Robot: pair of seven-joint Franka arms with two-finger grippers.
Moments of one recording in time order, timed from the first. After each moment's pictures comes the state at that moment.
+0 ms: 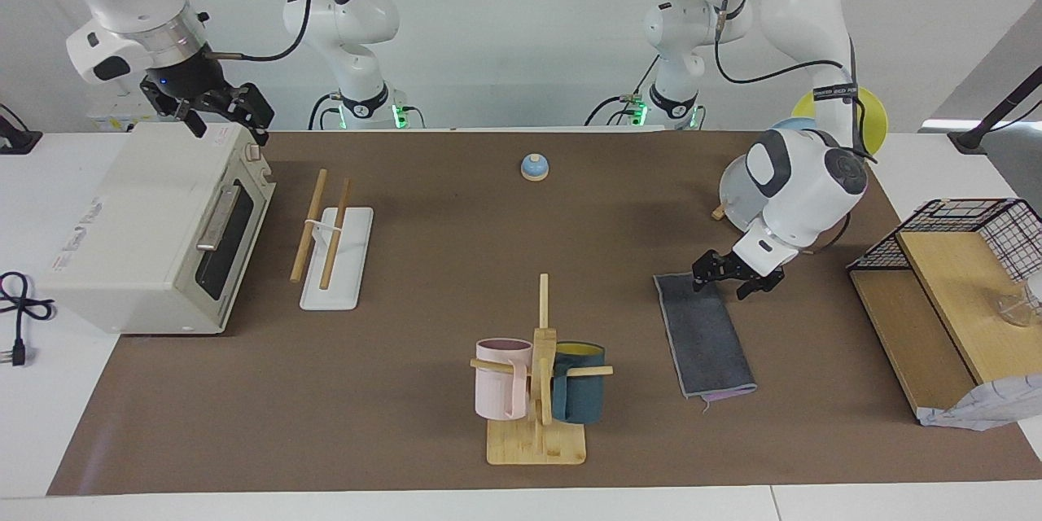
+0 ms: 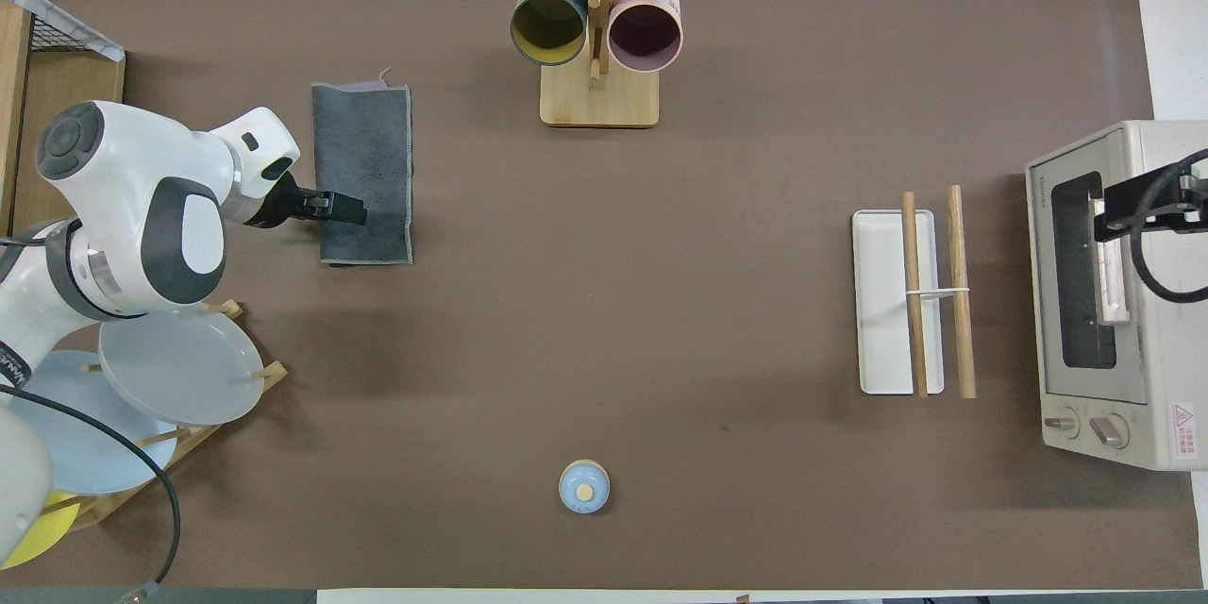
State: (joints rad) left arm 0.08 0.34 -0.21 -1.97 -0.22 2.33 0.24; right arm 0.01 -0.01 -0.06 -1.52 -0.02 1.42 0.12
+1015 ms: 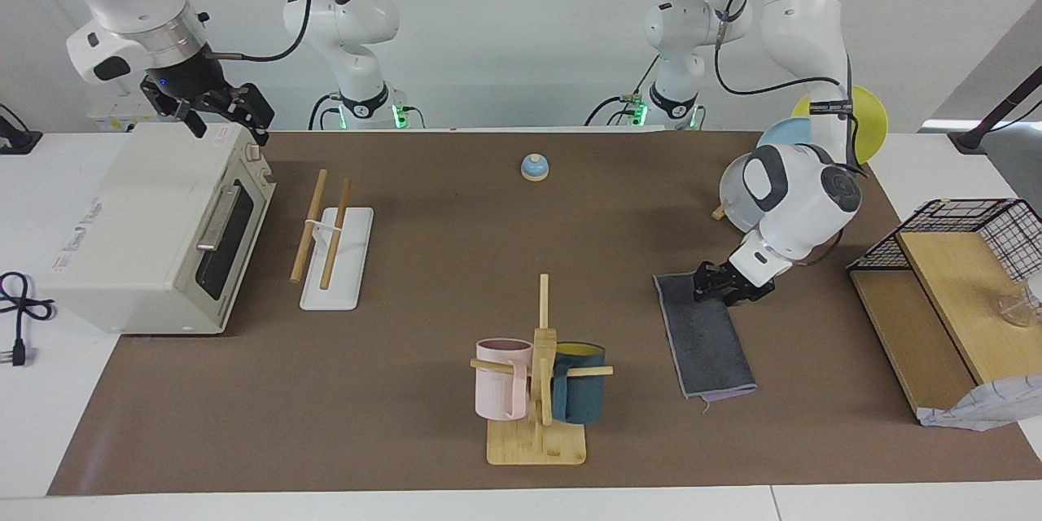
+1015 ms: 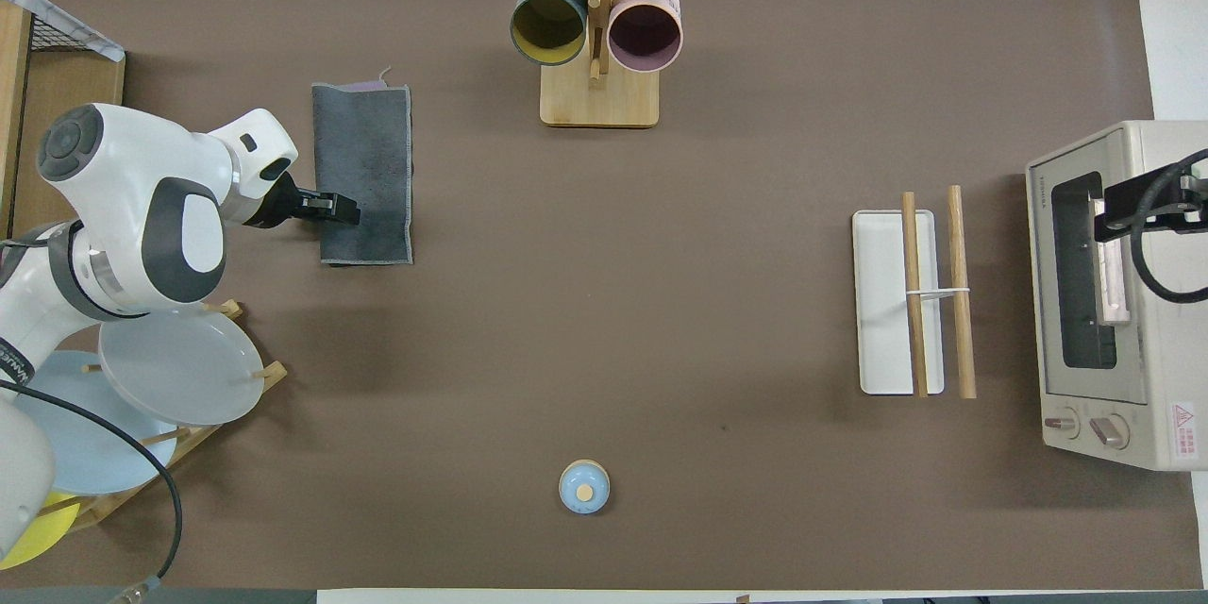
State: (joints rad) left arm 0.09 0.35 -0.21 -1.97 -0.23 2.34 0.25; right arm 0.01 -0.01 -0.06 -1.52 -0.02 1.42 0.12
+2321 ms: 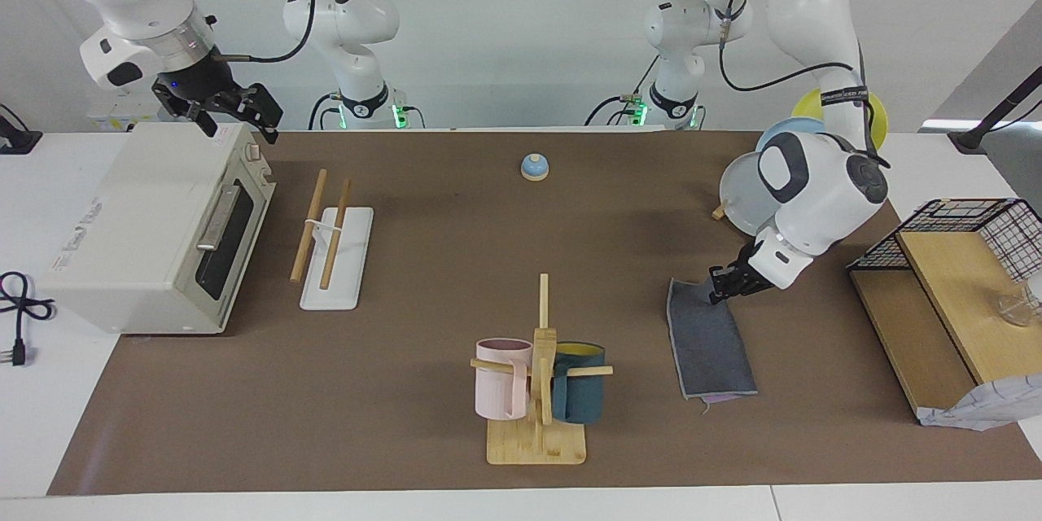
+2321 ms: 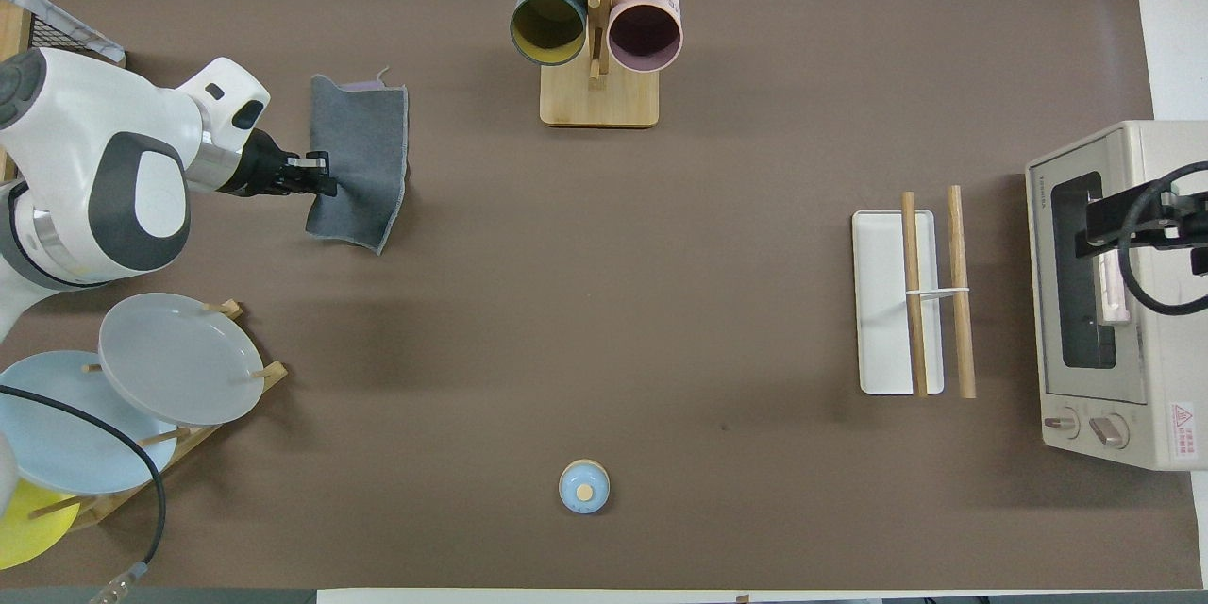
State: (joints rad) left arm 0.08 0.28 -0.22 -1.78 -0.26 2.07 -0.17; right arm 0.01 -0.03 -0.07 -1.58 0.05 1.41 0.13
